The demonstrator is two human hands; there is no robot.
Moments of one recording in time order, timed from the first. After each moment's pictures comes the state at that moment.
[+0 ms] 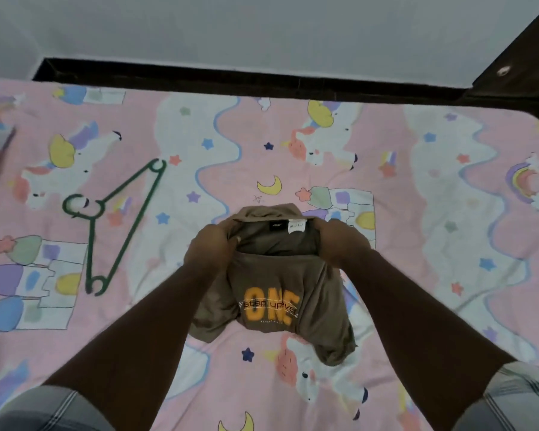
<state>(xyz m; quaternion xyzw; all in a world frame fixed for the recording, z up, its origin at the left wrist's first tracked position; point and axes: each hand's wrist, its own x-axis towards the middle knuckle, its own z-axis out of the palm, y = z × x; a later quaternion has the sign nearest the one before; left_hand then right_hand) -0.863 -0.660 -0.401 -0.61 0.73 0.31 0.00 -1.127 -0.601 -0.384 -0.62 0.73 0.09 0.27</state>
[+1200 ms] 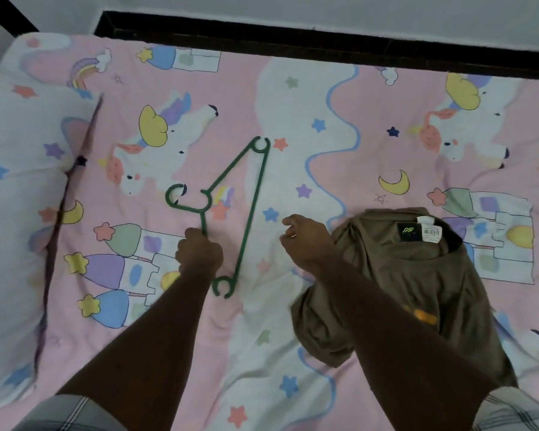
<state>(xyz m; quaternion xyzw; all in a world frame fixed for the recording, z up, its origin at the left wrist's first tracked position) -0.624 -0.744 -0.485 -0.85 0.43 0.30 -0.02 -0.832 -0.720 -0.459 -0.52 0.74 -0.10 0.41</state>
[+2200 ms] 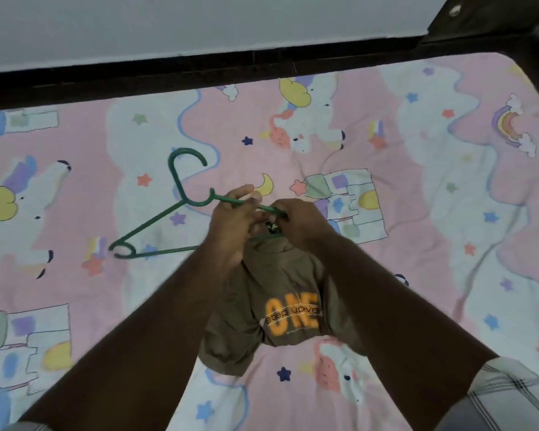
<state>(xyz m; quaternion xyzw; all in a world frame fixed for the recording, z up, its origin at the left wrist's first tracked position) -0.920 -0.728 -0.380 -0.53 0.34 0.74 -0.23 -1.056 -0.671 -0.395 -0.53 0.75 -0.17 0.37</state>
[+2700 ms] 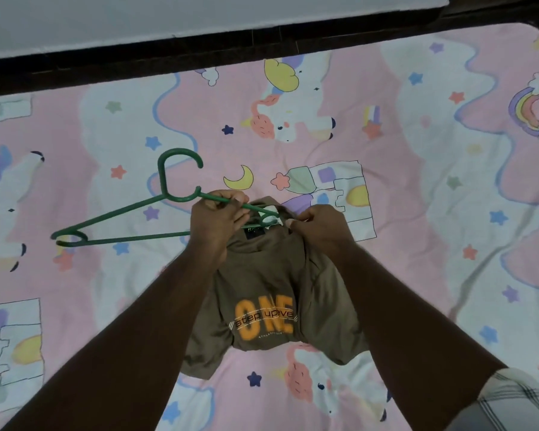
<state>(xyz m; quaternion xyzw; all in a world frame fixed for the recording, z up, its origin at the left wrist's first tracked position) -0.961 -0.714 -0.410 -0.59 0.34 0.67 -0.30 -1.139 -0.626 -0.449 -0.39 0.83 -0.14 0.36</state>
